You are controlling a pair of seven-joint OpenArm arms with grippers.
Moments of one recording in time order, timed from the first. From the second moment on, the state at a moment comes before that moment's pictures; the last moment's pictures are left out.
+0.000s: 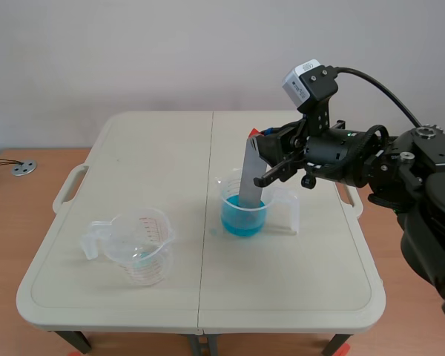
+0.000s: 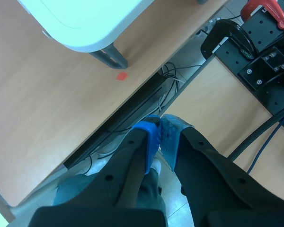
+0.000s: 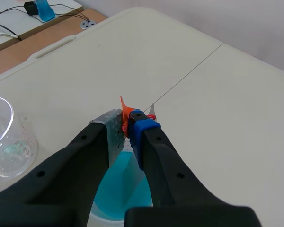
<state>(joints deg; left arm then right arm) 77.7 -38.0 -27.0 108.7 -3.3 -27.7 -9.3 9.3 7.6 -2.0 74.5 1.8 45.1 -5.3</state>
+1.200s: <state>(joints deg) 77.6 -38.0 -27.0 108.7 -3.3 -27.7 -8.6 9.3 7.6 -2.0 74.5 1.8 45.1 -5.3</state>
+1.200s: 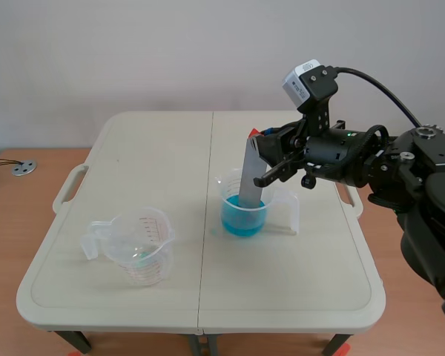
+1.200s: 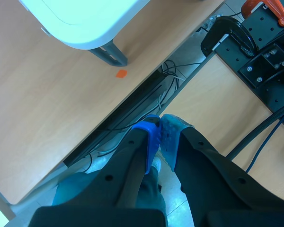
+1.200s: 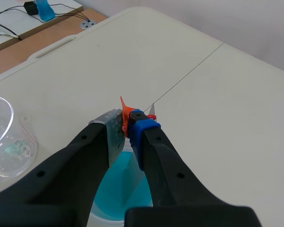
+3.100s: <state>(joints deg) 67.3 -39.3 -26.6 108.7 -3.3 -29.1 -8.4 3.2 7.6 -1.6 107.7 12.6 45.3 -19.7</state>
